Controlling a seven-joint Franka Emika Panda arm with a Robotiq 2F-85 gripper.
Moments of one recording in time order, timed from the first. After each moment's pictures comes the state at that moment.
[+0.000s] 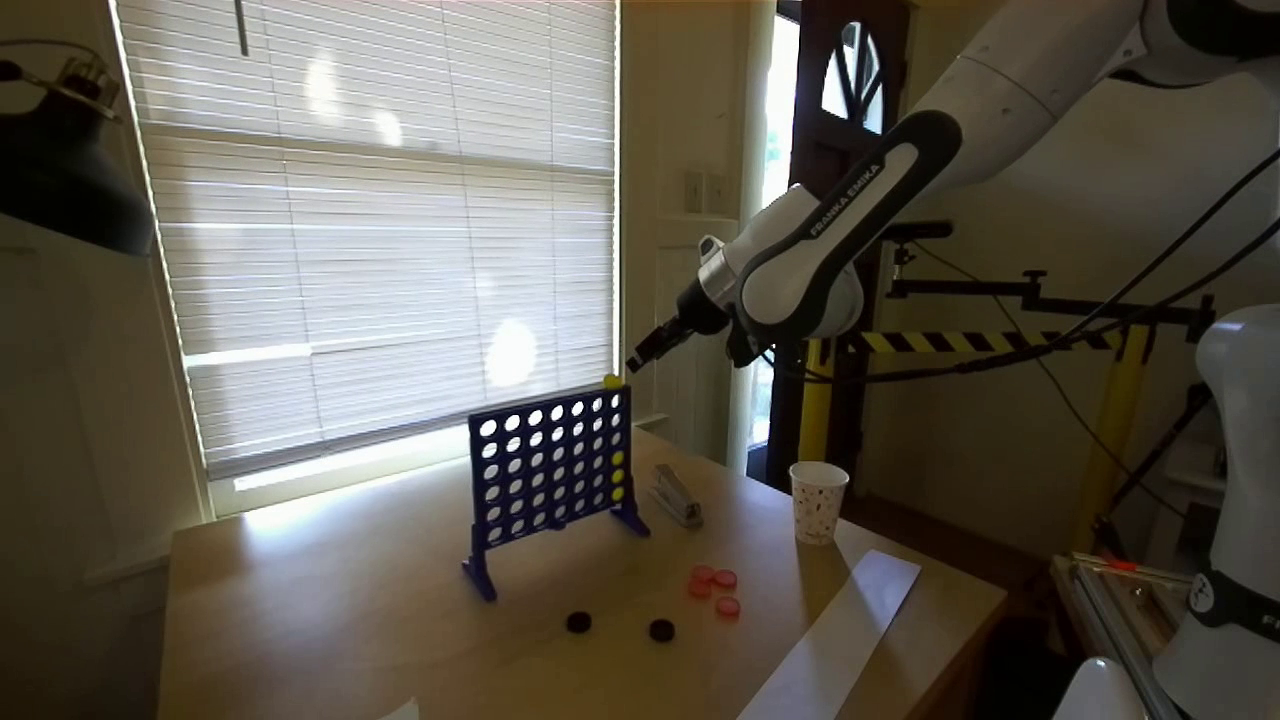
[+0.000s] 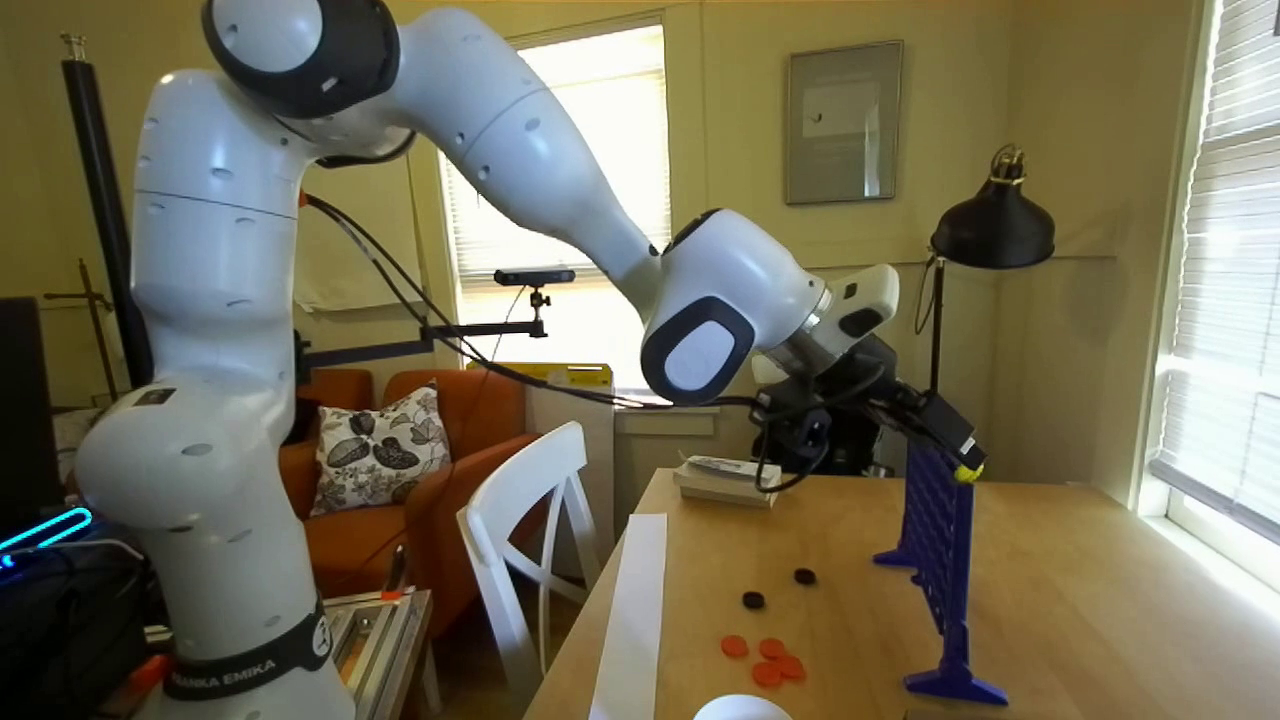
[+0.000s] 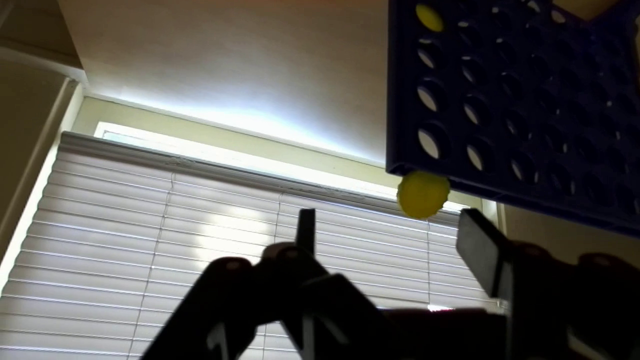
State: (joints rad) arm 0.23 0.20 -0.30 -2.29 0.25 3.34 -0.26
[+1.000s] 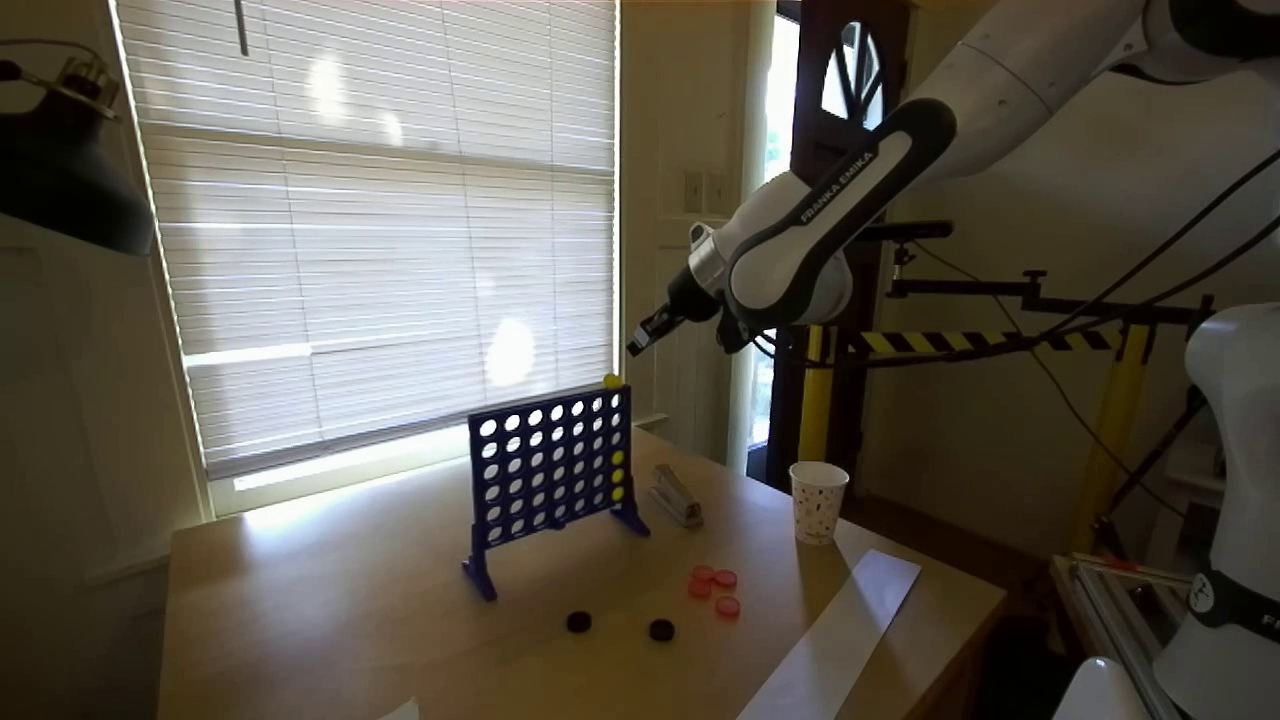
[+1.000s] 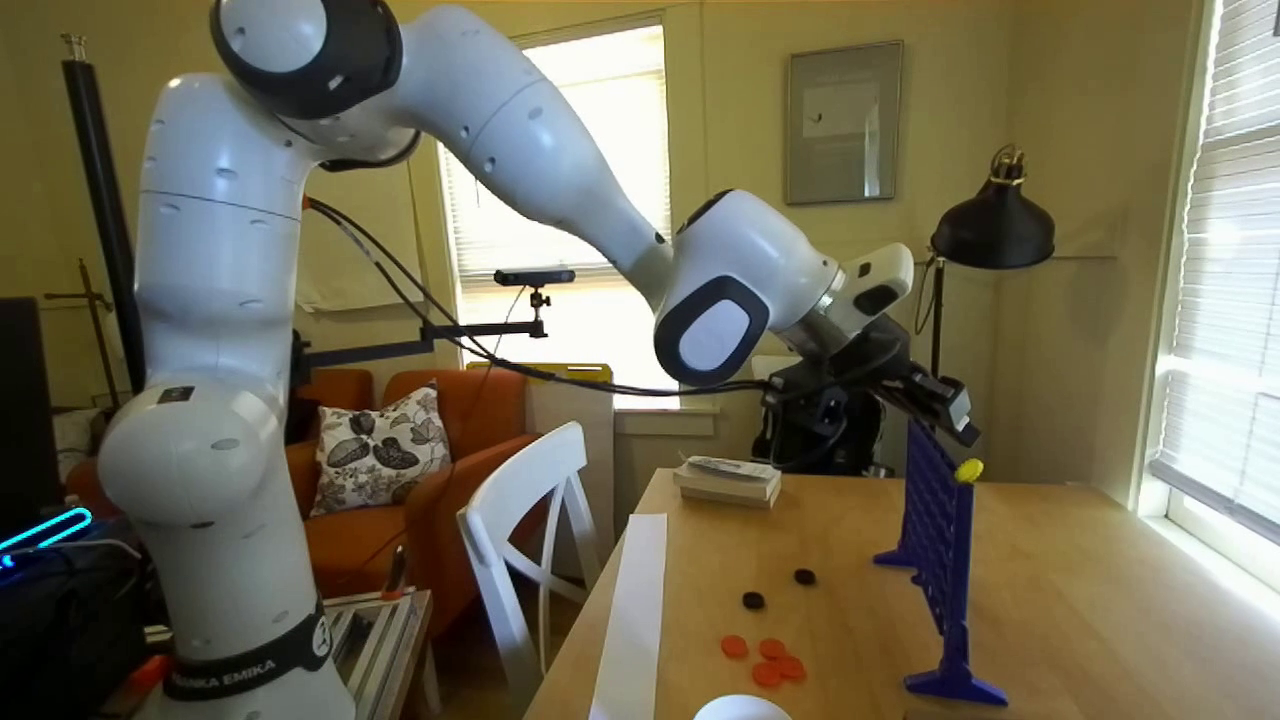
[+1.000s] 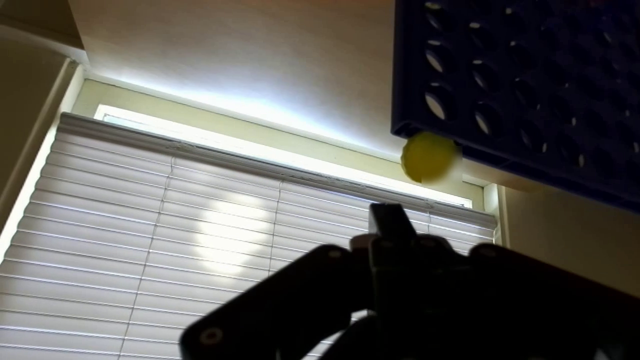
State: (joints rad) arm 0.35 0.21 -0.43 -2.23 0.25 3.29 -0.26
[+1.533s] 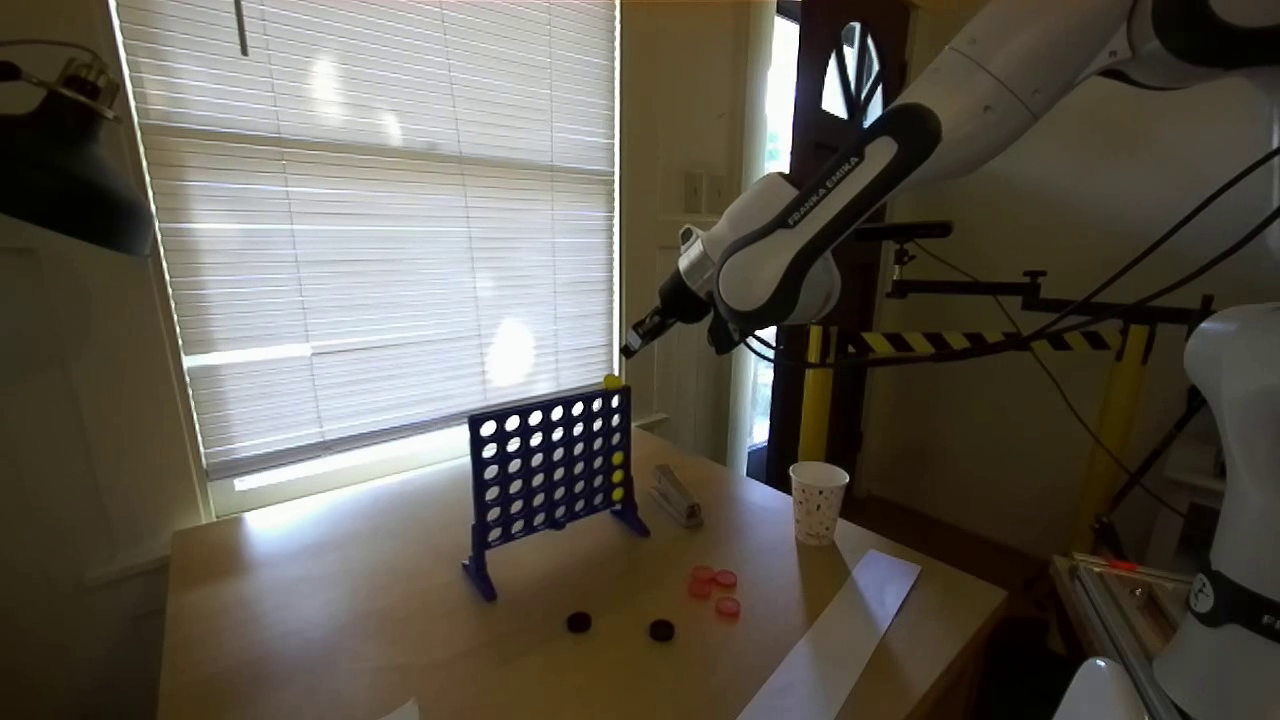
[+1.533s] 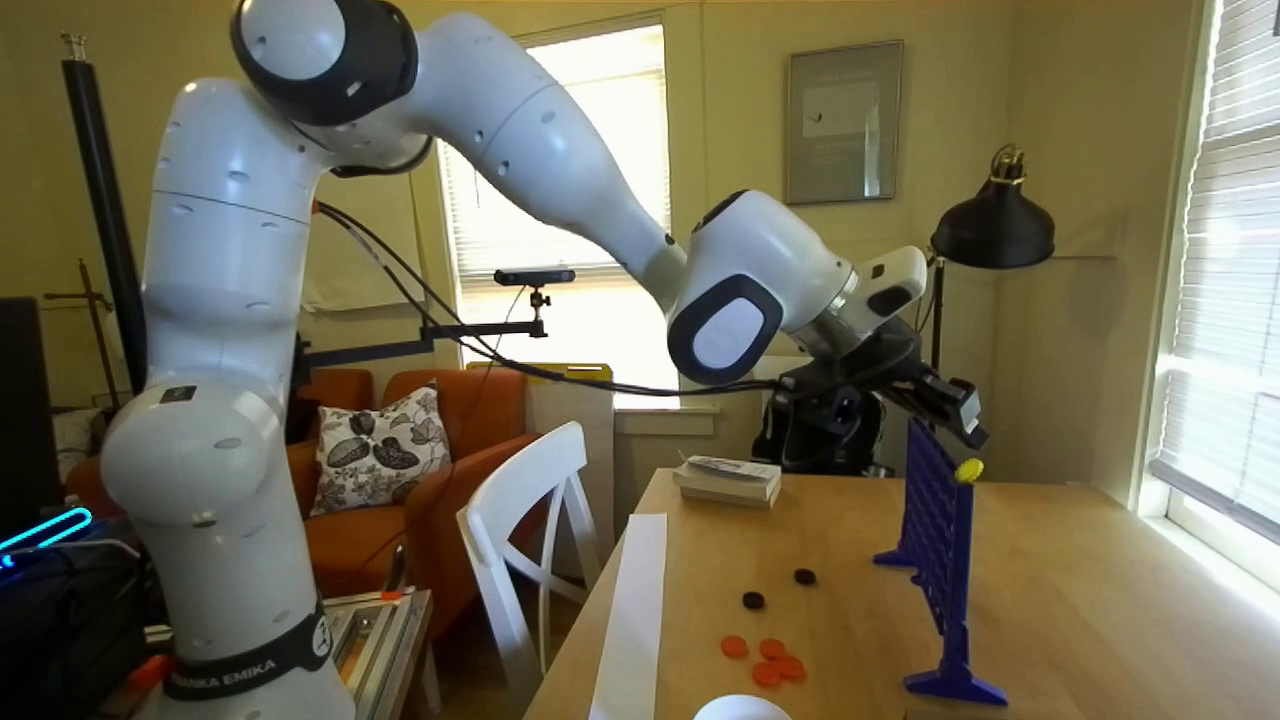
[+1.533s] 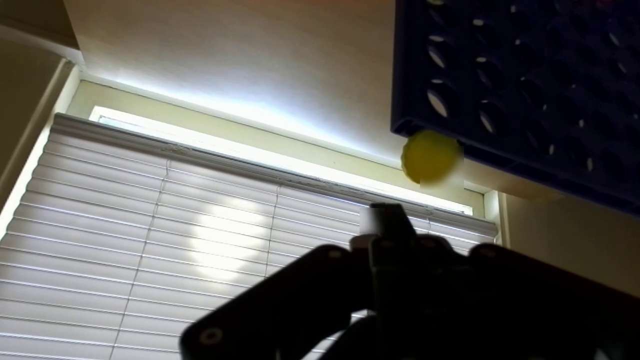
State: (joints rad) arm 0.37 0.25 -0.44 -2.18 0.25 3.25 -0.26
